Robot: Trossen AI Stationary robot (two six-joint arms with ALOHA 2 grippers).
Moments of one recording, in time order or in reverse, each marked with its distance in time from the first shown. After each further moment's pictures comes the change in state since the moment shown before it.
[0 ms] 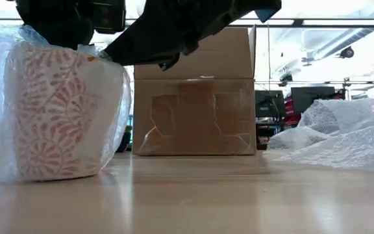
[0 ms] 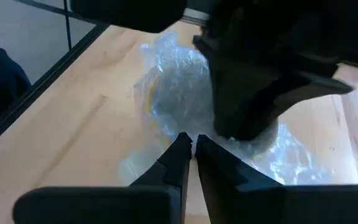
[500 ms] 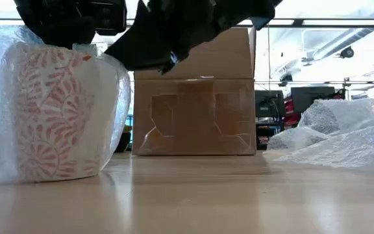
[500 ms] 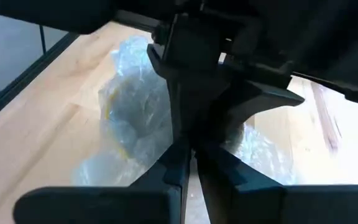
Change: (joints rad) left arm 0.000 -0.037 -0.012 0.050 0.009 0.003; right arm -0.012 0.043 0.002 0.084 0.057 0.002
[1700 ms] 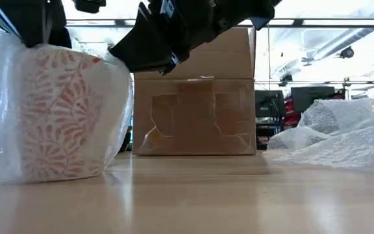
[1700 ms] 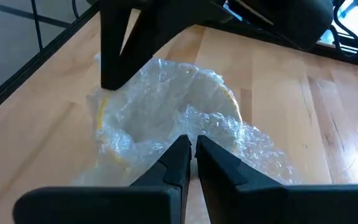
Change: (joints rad) left arm -0.045 -0.033 0.074 -0.088 0.175 -0.138; right arm 0.000 0.000 0.000 -0.014 0.003 0.005
